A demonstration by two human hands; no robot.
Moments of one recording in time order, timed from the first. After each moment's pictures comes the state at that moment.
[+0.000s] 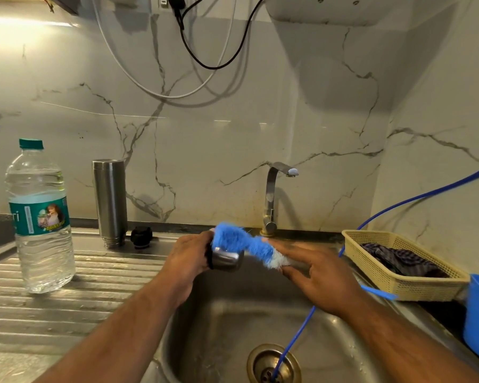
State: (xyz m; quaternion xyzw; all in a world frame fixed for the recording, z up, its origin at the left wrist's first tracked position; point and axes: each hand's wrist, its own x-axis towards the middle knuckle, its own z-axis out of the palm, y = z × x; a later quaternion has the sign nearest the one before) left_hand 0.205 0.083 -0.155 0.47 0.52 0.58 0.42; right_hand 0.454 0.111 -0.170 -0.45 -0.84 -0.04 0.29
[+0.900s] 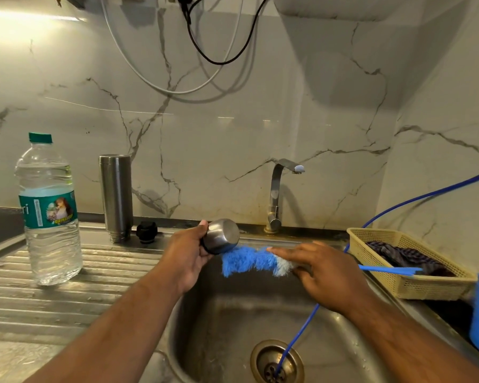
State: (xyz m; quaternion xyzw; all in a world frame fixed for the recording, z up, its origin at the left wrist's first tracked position) left_hand 0.200 0.086 -0.150 0.30 0.42 0.66 0.54; right_hand 0.454 0.113 -0.171 -0.46 -0.85 -0.14 0.21
